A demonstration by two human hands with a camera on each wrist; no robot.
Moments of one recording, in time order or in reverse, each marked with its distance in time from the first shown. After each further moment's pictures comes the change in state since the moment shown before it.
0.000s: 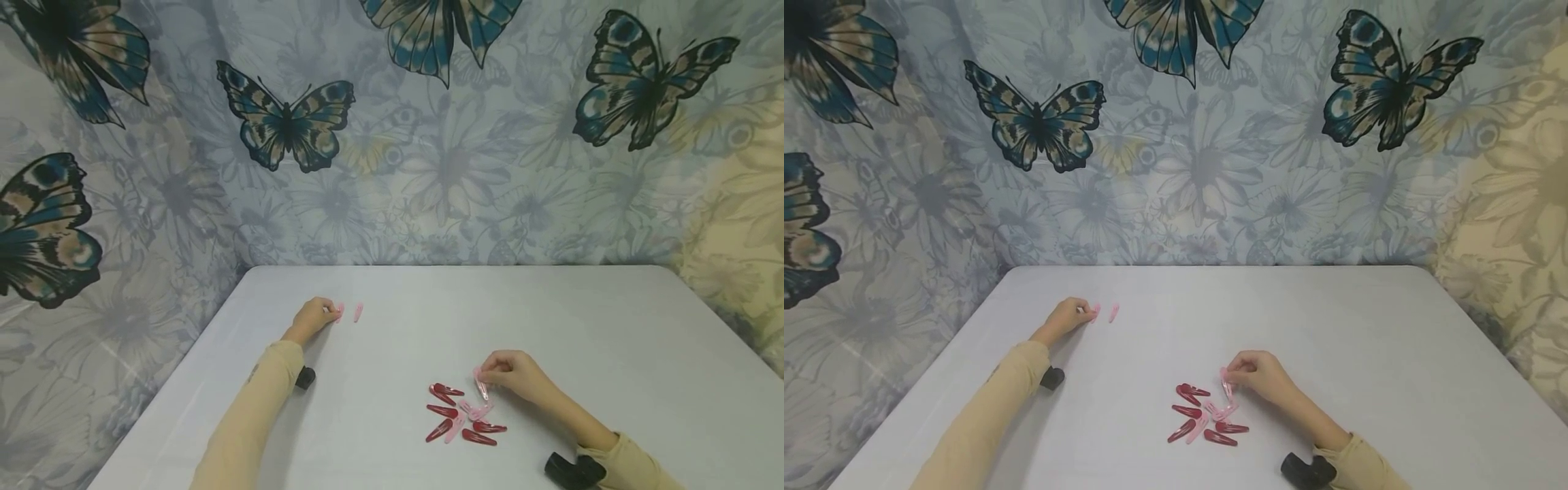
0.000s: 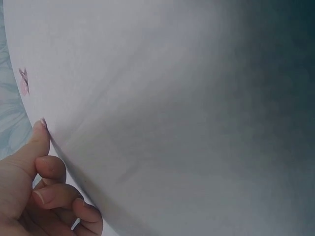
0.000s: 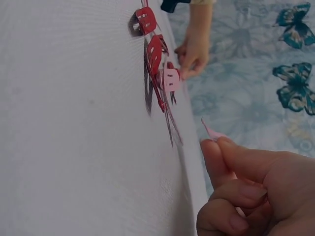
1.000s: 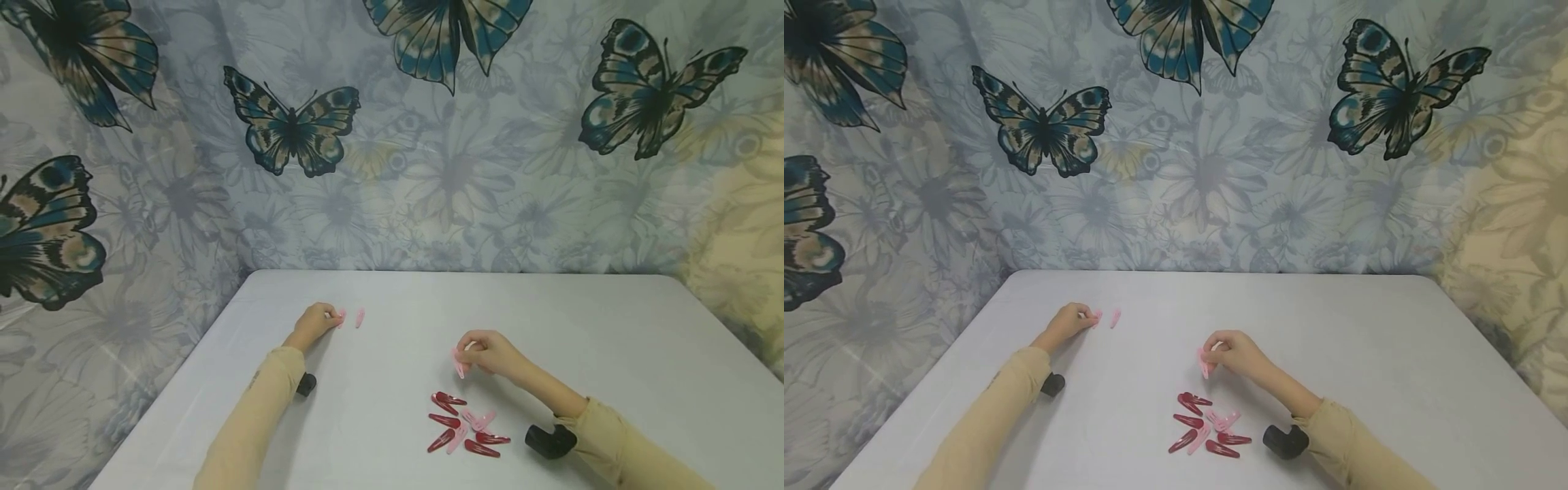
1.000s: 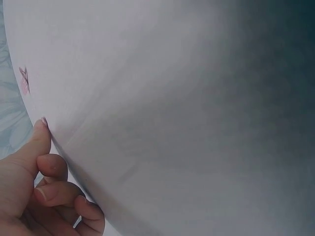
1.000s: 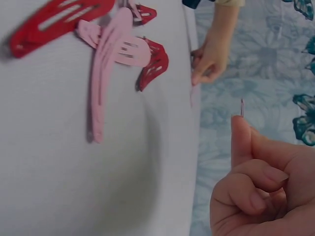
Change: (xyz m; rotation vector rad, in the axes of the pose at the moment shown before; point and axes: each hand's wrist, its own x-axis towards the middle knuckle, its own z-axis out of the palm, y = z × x) left_hand -0.001 0.001 0.001 0.018 0.032 -0.004; right_hand 0.052 -0.024 0.005 0.091 -0.135 0.060
